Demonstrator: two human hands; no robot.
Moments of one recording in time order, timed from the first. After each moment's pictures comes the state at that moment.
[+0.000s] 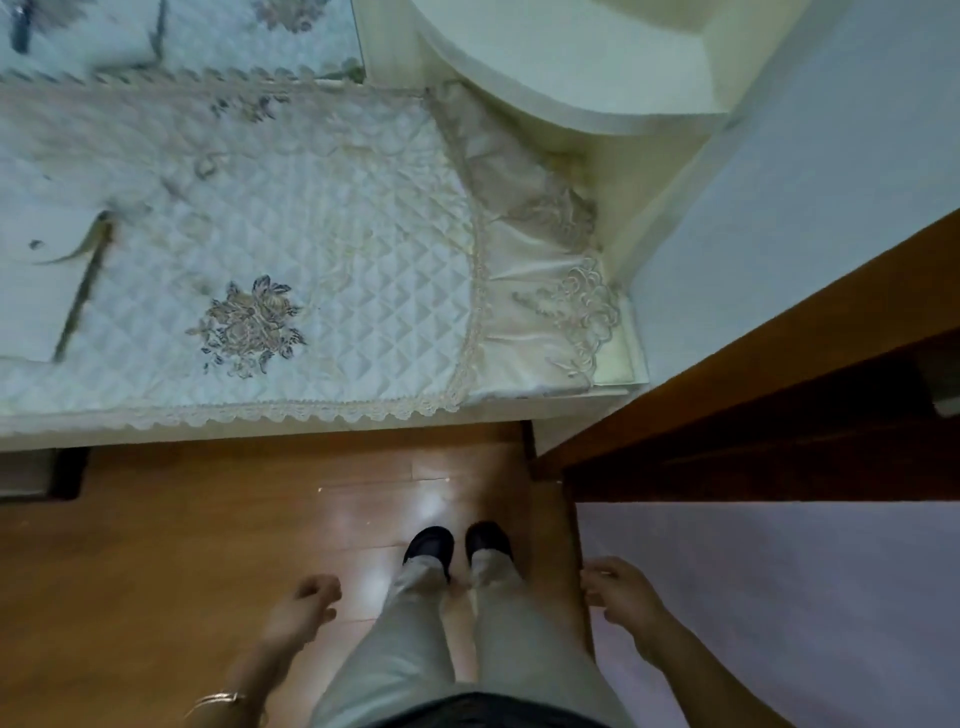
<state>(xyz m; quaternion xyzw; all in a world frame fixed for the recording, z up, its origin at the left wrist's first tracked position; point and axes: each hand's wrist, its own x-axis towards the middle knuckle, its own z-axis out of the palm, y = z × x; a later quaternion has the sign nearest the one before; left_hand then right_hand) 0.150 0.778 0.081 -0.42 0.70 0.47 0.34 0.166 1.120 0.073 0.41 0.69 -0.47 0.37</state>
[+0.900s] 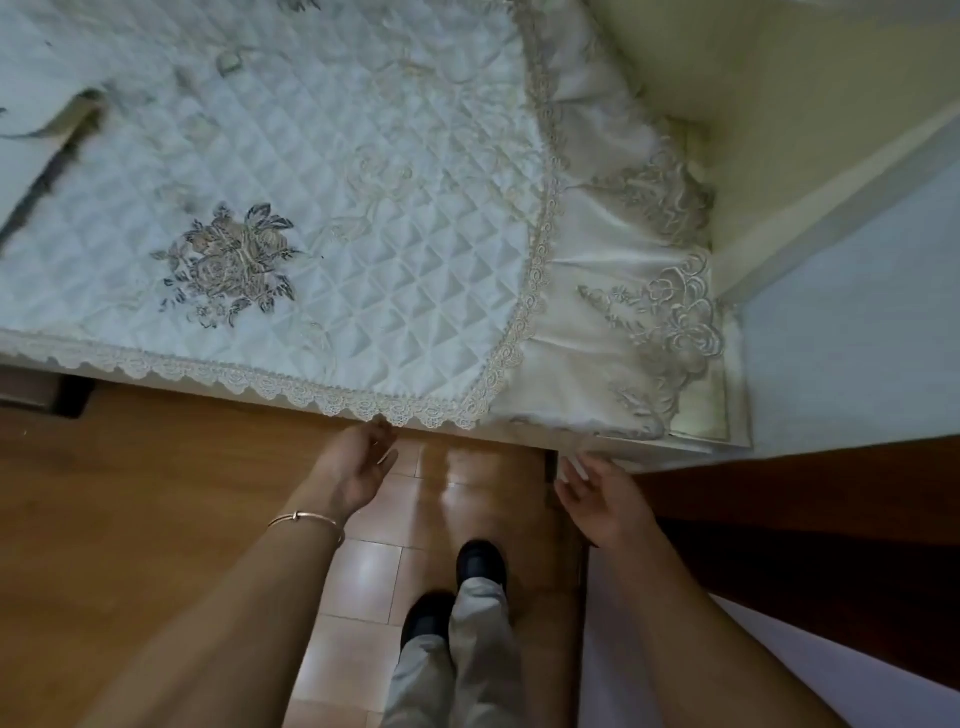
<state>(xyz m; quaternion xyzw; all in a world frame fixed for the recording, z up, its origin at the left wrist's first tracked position) -0.009 0.846 0.025 -0.50 0.43 0.73 0.17 -0.002 1.096 0.012 0.50 0.37 -0.75 0.22</state>
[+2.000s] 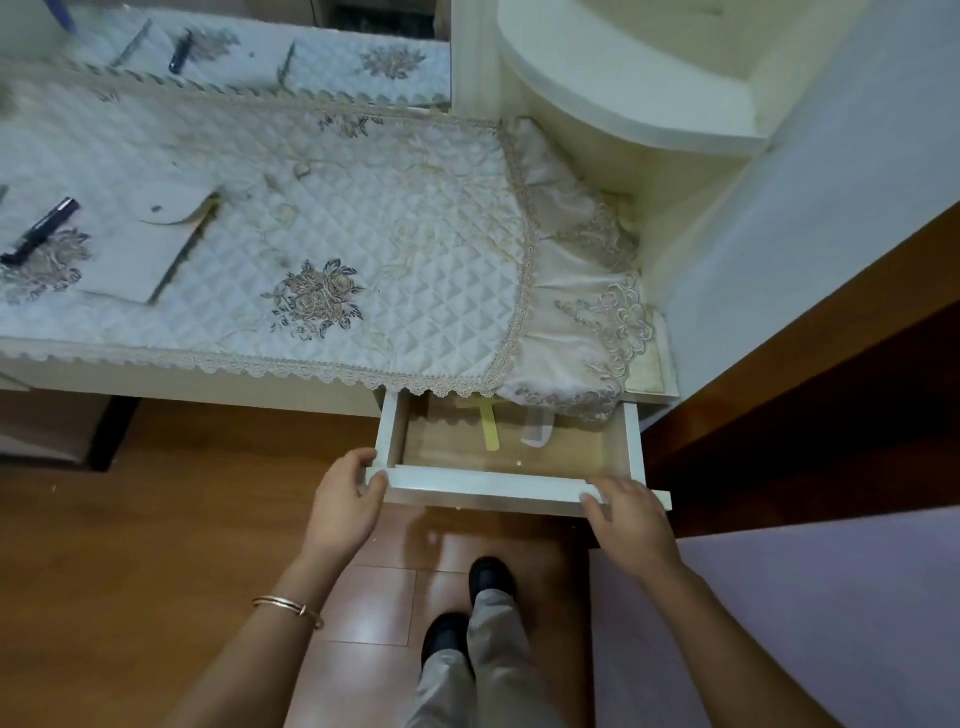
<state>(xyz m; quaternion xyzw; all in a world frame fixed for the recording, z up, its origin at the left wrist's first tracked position) 0.108 0.808 0.115 -0.19 0.90 0.39 0.09 0.104 1.103 0.110 0.06 0.96 -0.20 0.16</state>
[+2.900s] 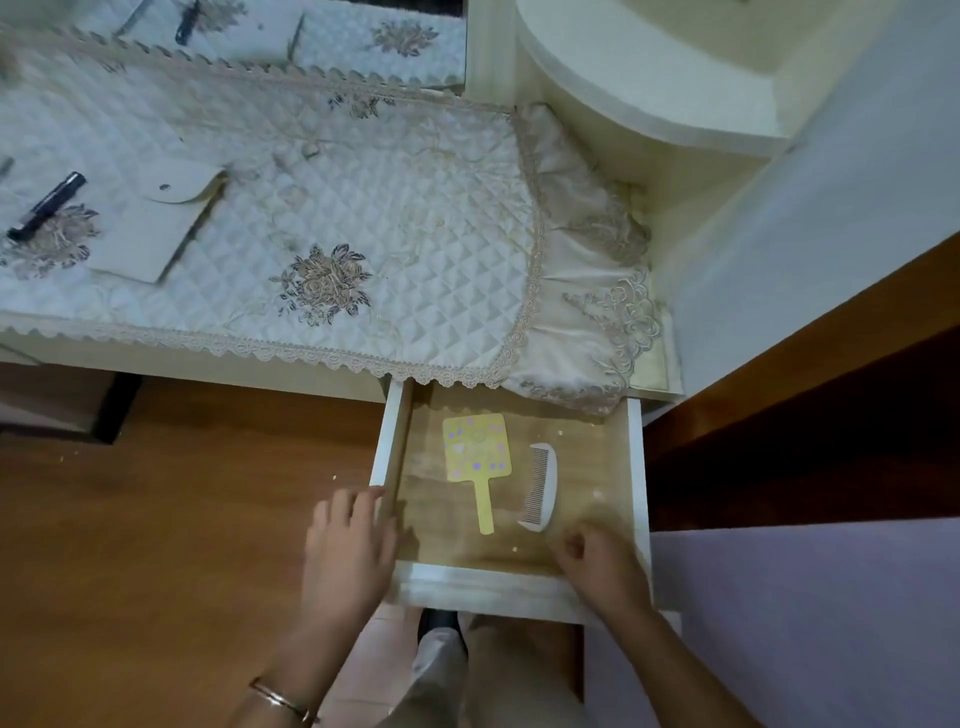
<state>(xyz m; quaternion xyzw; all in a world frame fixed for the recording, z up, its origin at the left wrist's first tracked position) 0.168 0.826 0.133 -0.13 0.96 0.23 0.06 0.145 1.074 0.109 0.14 0.92 -0.22 0.30</state>
